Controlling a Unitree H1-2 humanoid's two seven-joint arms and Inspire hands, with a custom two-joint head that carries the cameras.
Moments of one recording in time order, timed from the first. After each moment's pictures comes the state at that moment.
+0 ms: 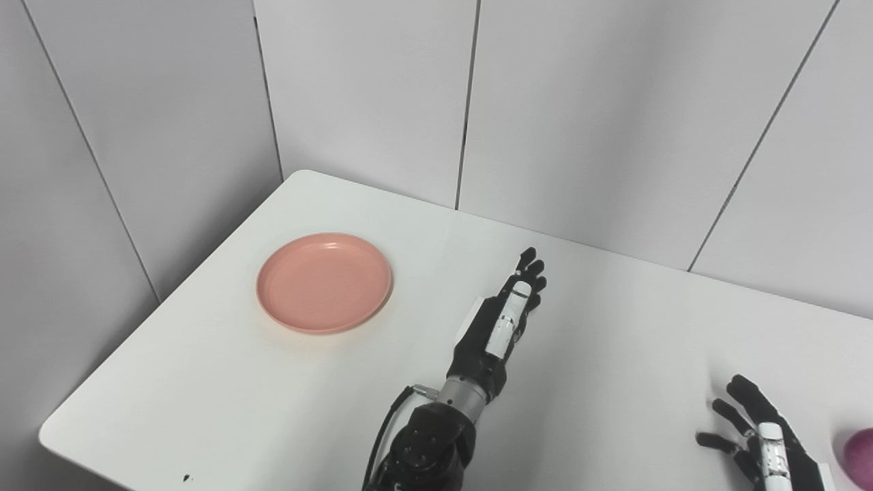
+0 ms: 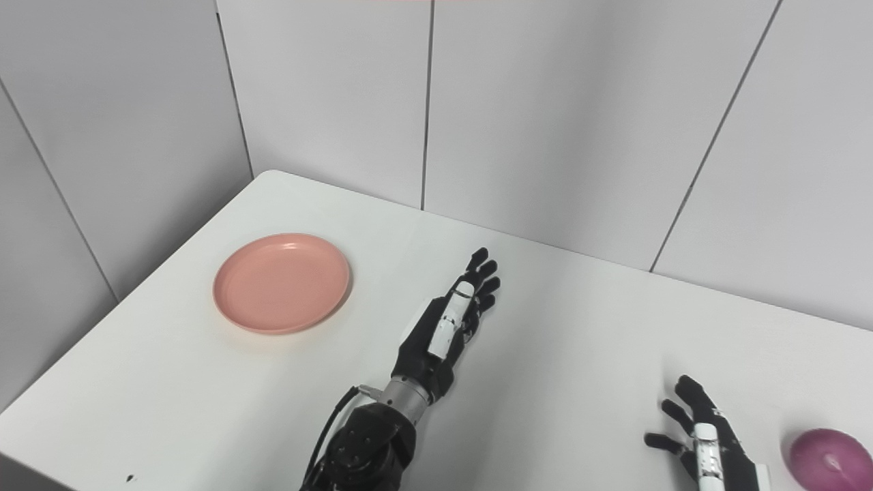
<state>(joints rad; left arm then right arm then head) -0.25 -0.15 -0.08 0.02 -0.09 0.05 0.01 -0.06 -0.08 -0.03 -0.15 0.03 0.14 0.01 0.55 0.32</state>
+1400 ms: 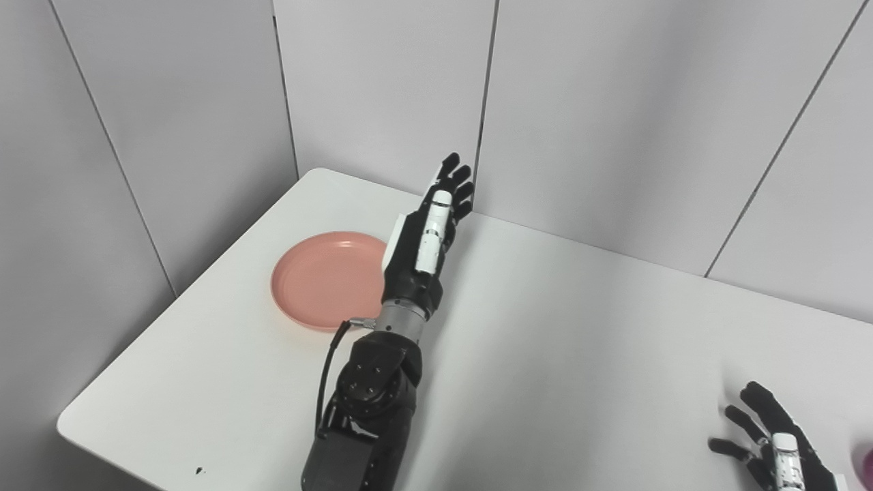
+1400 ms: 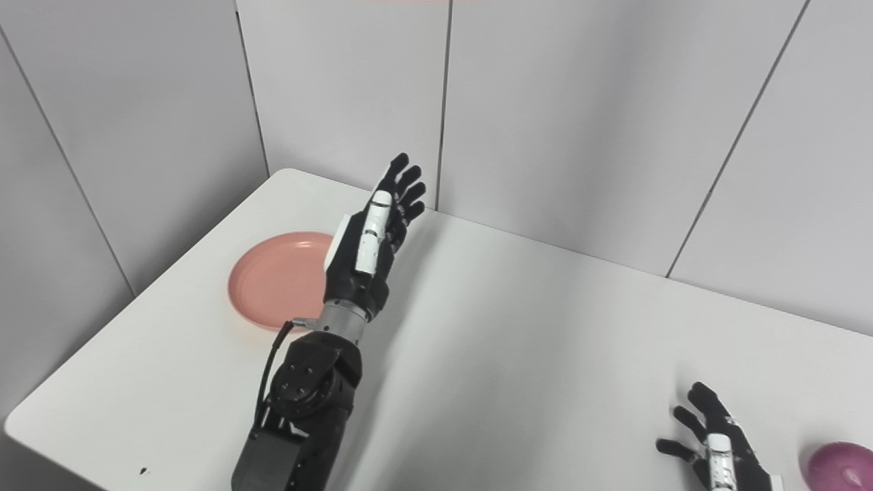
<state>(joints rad) -0.33 -0.07 0.13 -0.20 -0.10 0.15 0.09 -0.06 -0.08 -0.03 -0.13 0.04 0.11 0.02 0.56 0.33</state>
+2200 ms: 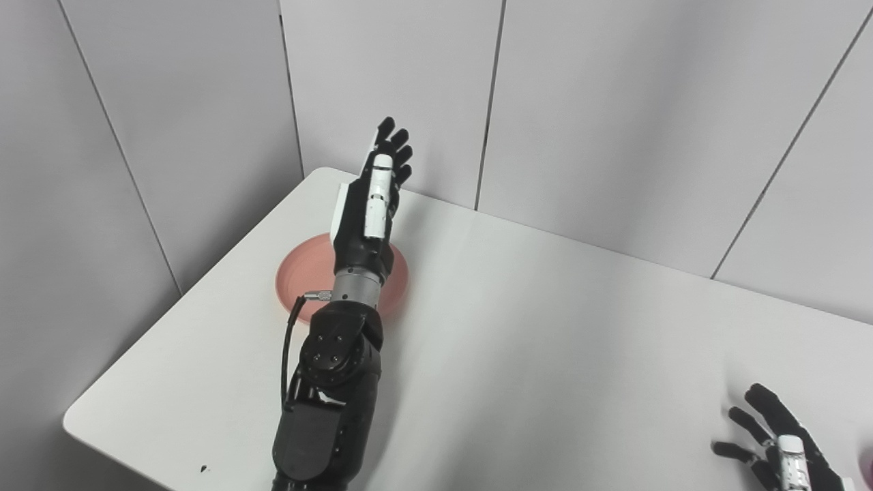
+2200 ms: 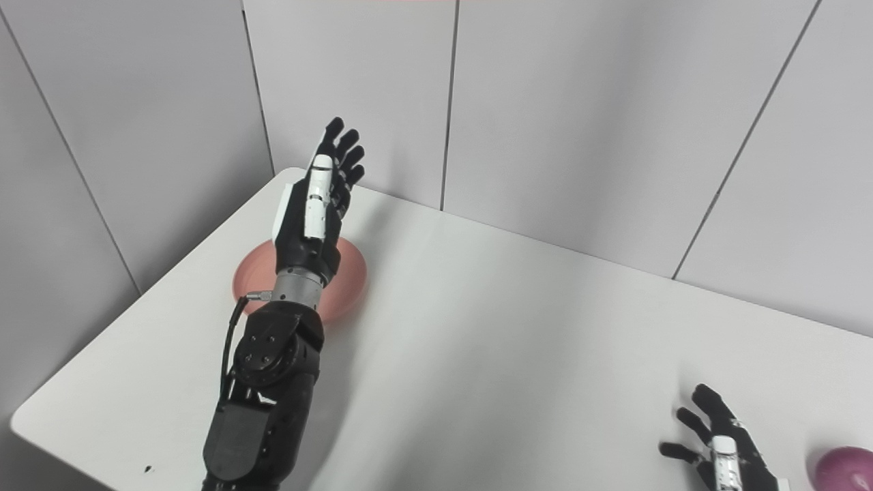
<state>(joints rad) -0.37 0.00 0.24 -0.23 -0.10 0.17 0.16 -0.06 -0.08 -0.04 -0.15 0.05 0.11 0.02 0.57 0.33</state>
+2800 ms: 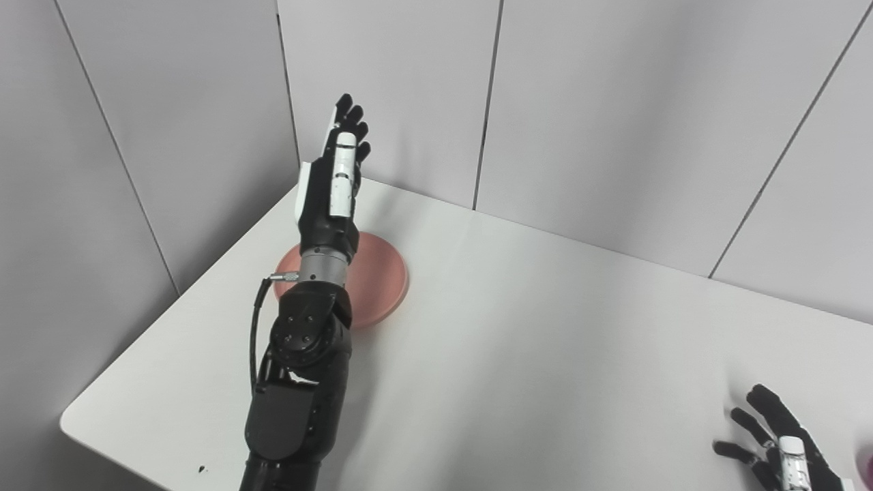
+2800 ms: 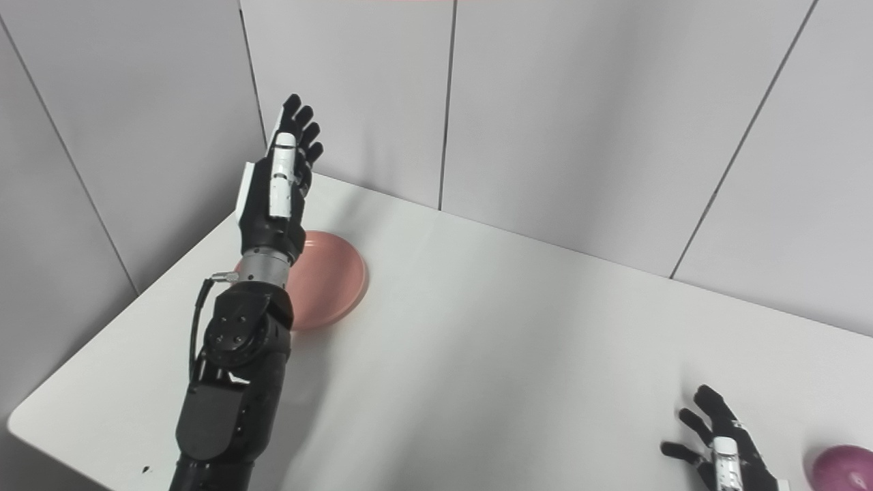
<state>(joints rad) -0.39 0.08 0.29 -0.26 -0.10 0.18 0.19 -0.06 -0.08 -0.04 -0.13 0.05 0.11 0.03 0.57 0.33</state>
